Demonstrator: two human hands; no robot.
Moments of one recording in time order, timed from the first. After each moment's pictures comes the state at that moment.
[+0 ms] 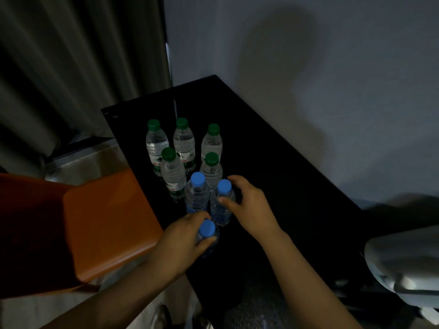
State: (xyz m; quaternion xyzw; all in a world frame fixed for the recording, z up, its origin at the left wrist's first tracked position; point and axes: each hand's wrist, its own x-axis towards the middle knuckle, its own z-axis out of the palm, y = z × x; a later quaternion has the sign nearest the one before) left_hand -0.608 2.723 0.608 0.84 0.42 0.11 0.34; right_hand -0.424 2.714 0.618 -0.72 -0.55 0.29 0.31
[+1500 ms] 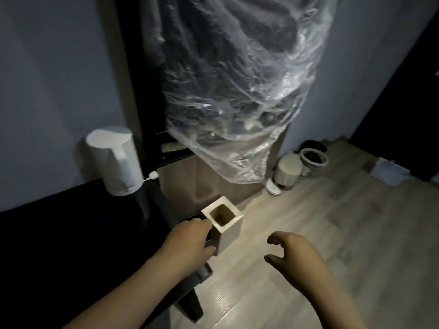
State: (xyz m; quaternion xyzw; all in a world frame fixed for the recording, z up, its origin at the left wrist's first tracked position) left_hand -0.533 2.404 0.699 0.93 -0.32 -0.12 0.12; right_hand -0.647 2.210 0.699 -0.96 0.20 0.05 0.17
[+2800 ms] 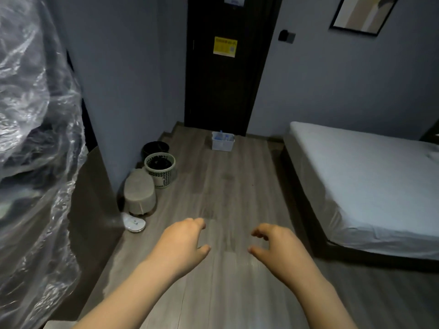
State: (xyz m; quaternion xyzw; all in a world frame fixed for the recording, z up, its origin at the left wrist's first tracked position) left_hand -0.433 1.839 0.708 0.73 -0.66 -0.15 0.12; right_hand -0.632 1.792 0.736 -0.80 0.57 -0.04 0.18
